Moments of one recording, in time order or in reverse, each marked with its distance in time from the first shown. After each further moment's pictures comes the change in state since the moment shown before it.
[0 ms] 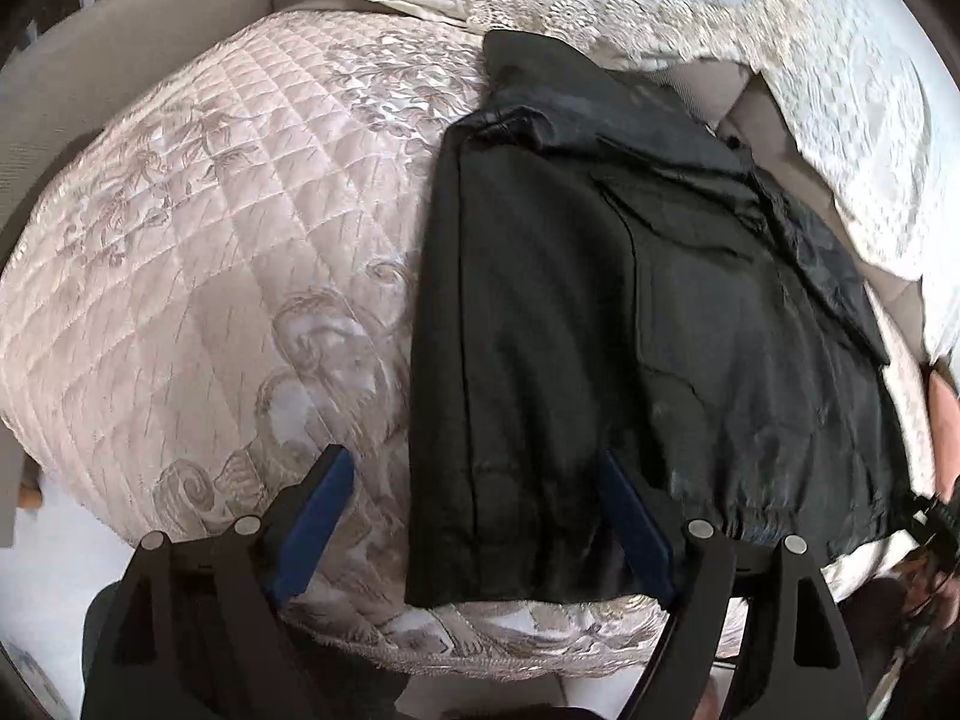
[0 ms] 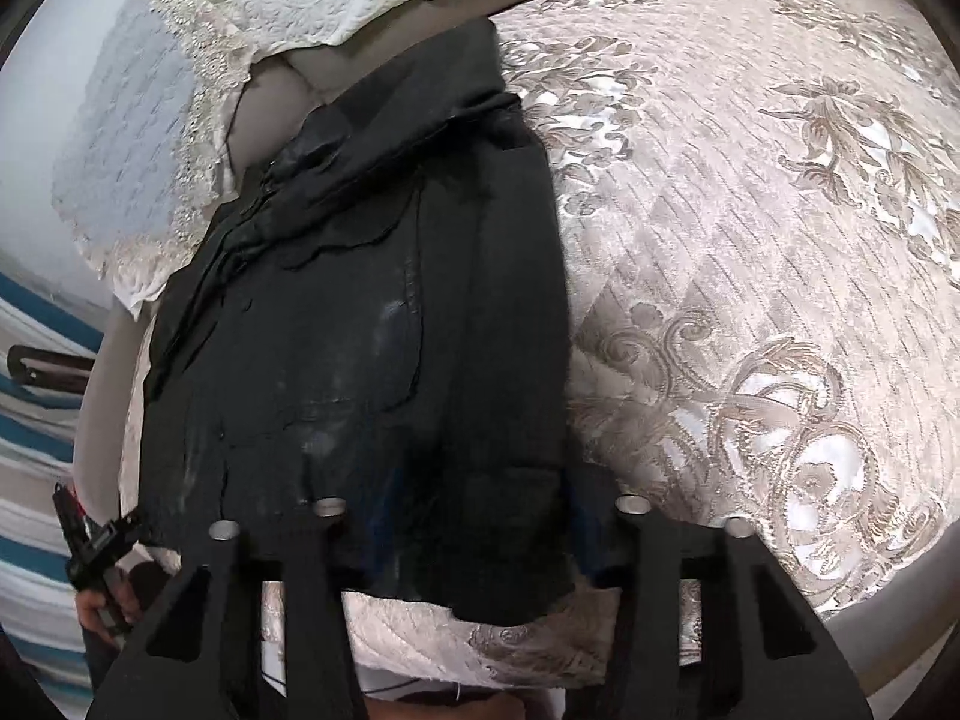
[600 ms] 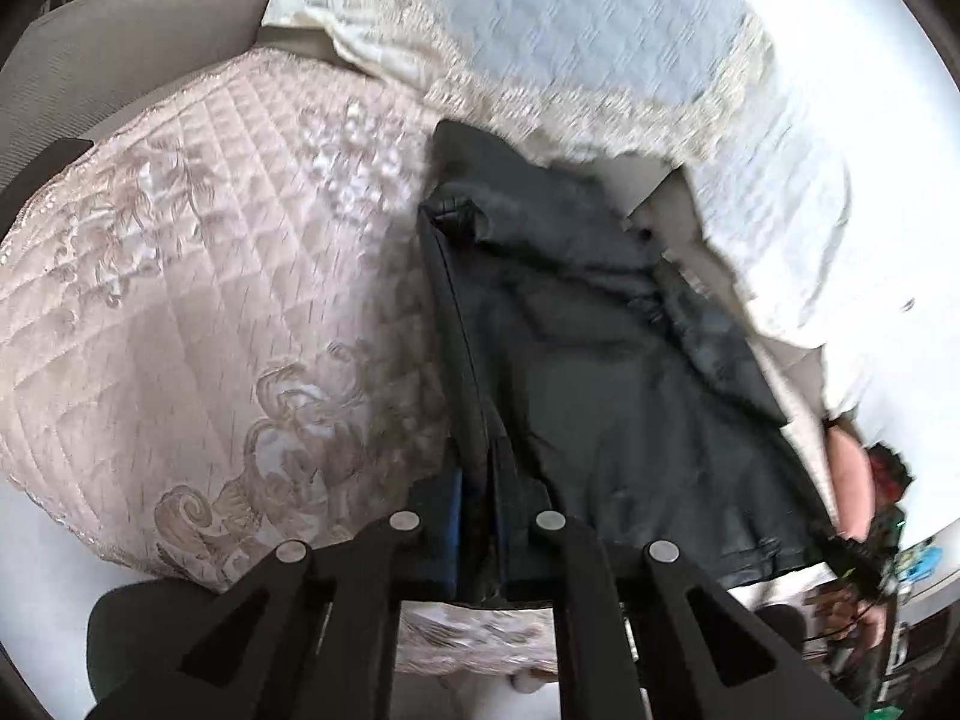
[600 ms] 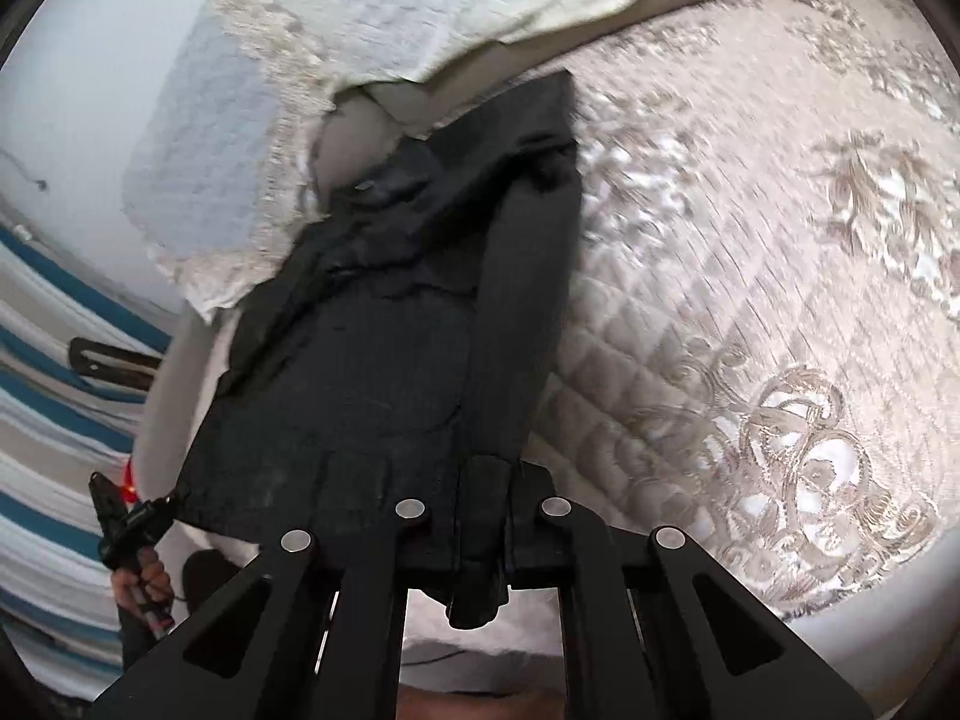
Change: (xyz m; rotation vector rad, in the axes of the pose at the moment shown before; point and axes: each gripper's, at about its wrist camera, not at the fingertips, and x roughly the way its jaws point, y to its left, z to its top) left arm -0.065 0.023 0.004 -0.094 -0.130 -0.290; right arm -0.058 0.023 -0.006 -0.058 -0.059 0.169
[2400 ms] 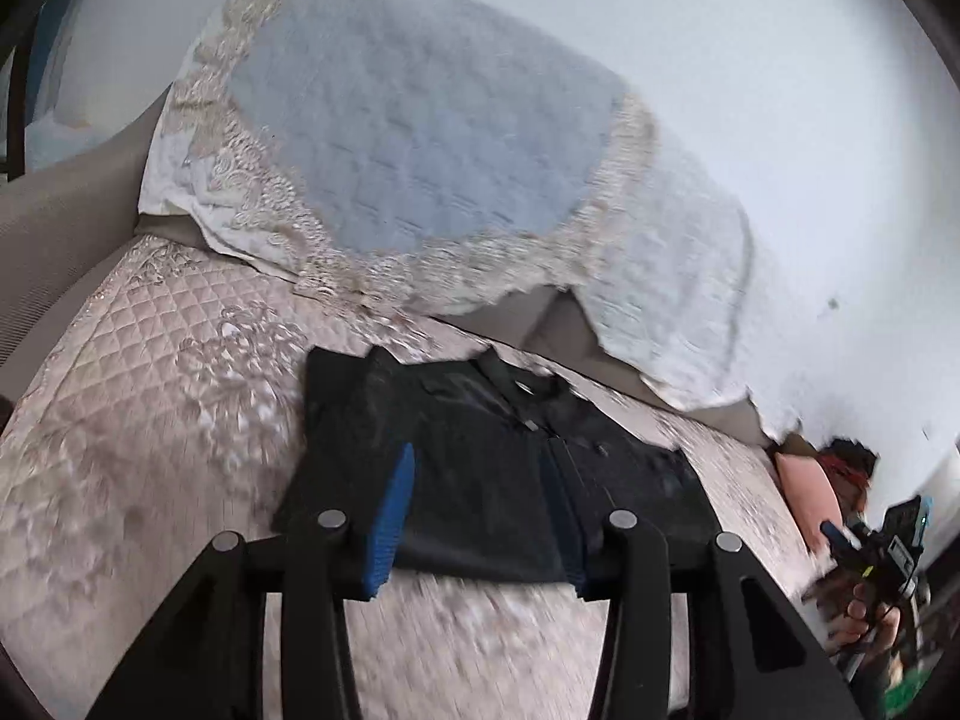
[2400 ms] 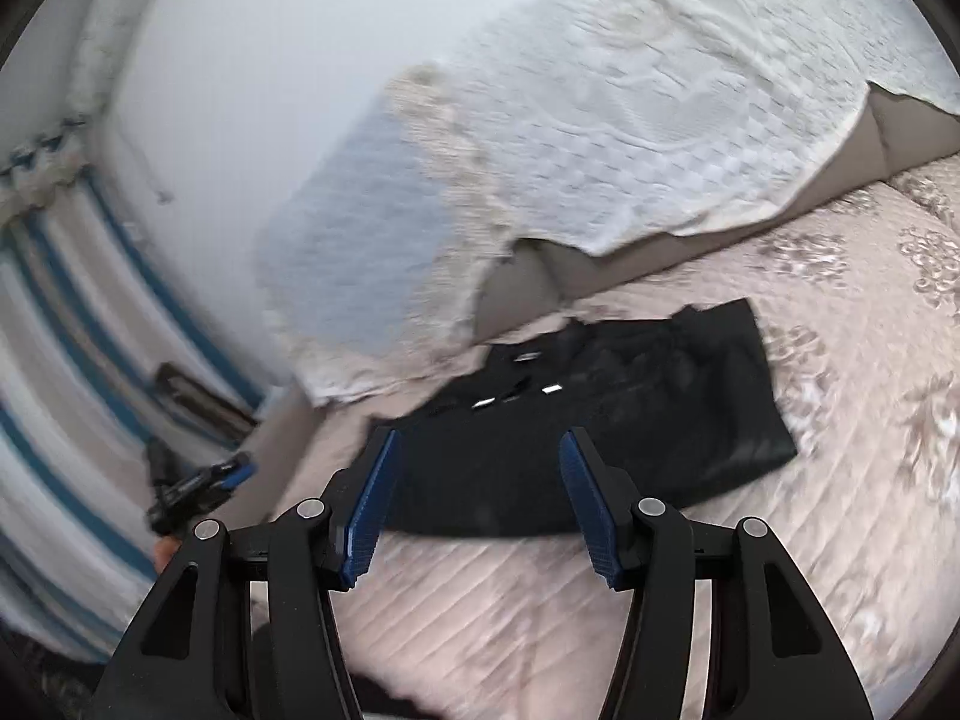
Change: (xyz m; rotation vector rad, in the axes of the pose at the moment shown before) left arm -0.038 -0.078 0.097 0.193 -0.203 -0.159; right arm -0.084 0.131 0.029 -0.191 -0.305 0.208
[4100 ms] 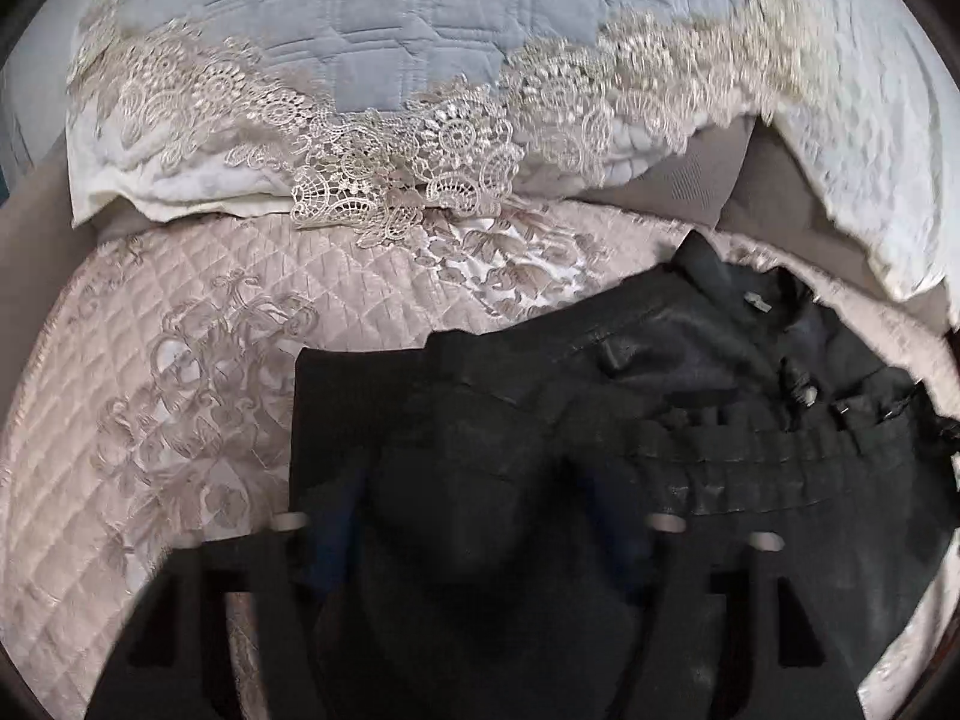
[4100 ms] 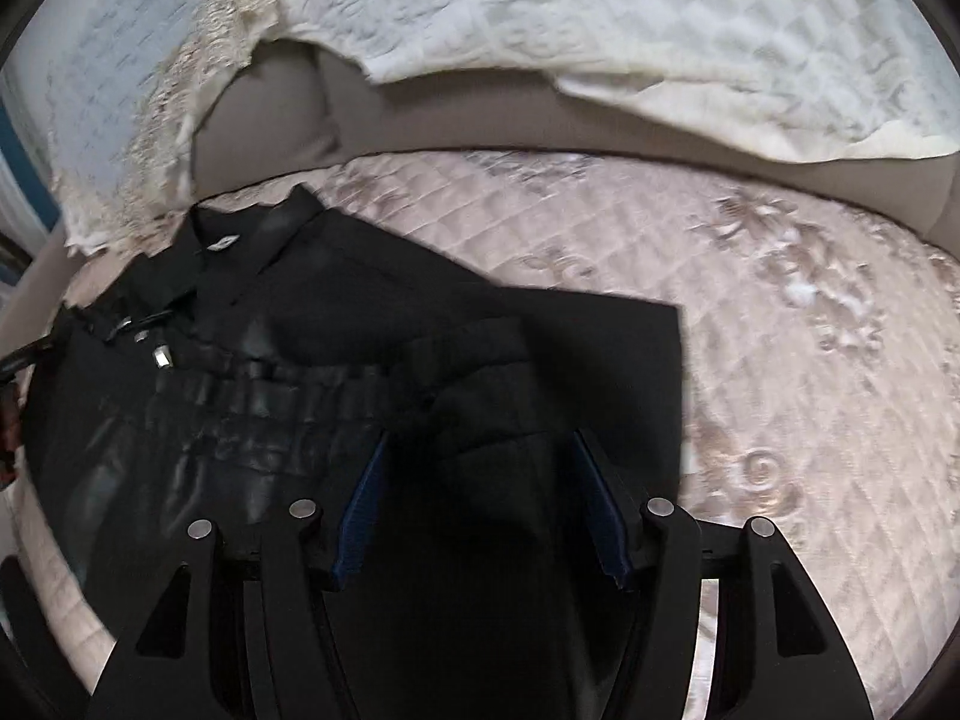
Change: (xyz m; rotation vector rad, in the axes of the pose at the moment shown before) left arm 0.264 0.058 0.025 0.196 0.291 0.410; right arm 0.252 -0.196 0.060 -0.196 0.435 -0.414
